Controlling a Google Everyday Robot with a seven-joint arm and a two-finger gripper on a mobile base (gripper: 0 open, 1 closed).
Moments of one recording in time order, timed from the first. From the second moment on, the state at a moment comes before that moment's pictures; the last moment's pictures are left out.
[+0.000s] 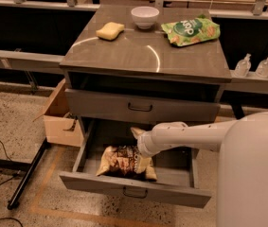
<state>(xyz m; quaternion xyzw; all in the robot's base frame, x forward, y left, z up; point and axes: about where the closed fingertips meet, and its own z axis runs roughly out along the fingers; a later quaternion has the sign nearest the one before) 0.630 -0.013 0.485 -0.74 0.60 0.01 0.30</state>
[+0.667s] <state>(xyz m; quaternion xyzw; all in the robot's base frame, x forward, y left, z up) 0.650 -0.004 0.435 -0.75 0.60 0.02 0.27</state>
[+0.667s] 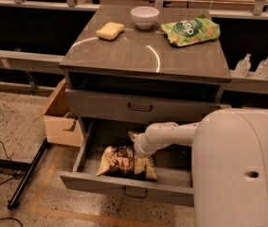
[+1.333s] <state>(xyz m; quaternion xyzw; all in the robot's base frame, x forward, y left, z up) 0.647 0.011 0.399 -0.76 0.60 0.05 0.25</state>
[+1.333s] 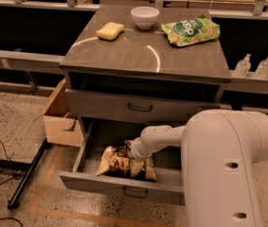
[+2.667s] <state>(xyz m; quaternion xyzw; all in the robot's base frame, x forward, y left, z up) 0.623 0.000 0.470 -0.75 0.60 0.03 0.29</state>
